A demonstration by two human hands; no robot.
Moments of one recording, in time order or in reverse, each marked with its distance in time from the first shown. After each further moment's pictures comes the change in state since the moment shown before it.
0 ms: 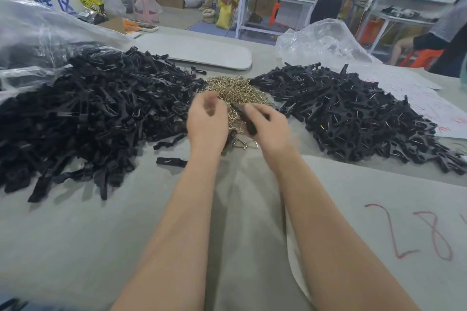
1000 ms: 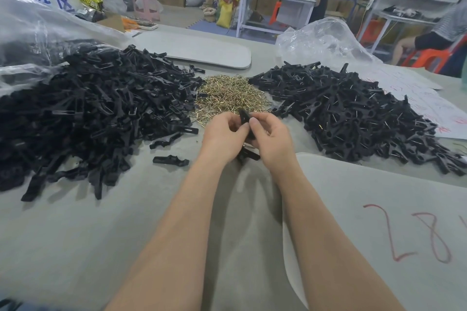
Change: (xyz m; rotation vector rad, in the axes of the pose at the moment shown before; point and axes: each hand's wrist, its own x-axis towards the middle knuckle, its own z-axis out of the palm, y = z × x) left_hand -0.003 -0.018 0.013 0.324 -0.369 0.007; right_hand -0.008 0.018 -0.015 -0.014 -0.033 -0.071
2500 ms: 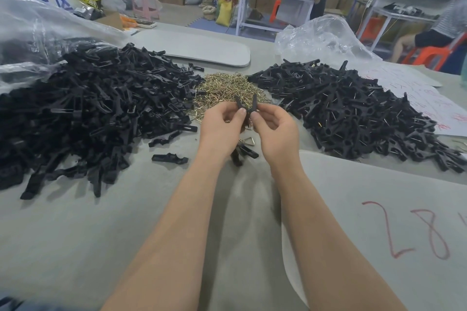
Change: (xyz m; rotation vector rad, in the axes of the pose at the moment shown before) left_hand -0.003 0.007 0.002 -0.336 0.093 -0.004; right_hand -0.004 -0.008 -0.003 -0.083 0.178 -0.094
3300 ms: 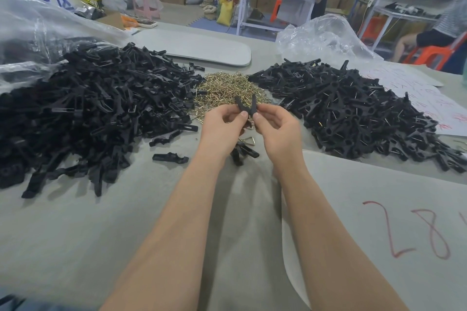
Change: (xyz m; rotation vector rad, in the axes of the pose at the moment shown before) left_hand 0.001 -0.003 0.000 -0.070 -0.047 -0.041; right_hand 0.002 -0.001 -0.004 0.013 -0.031 0.034
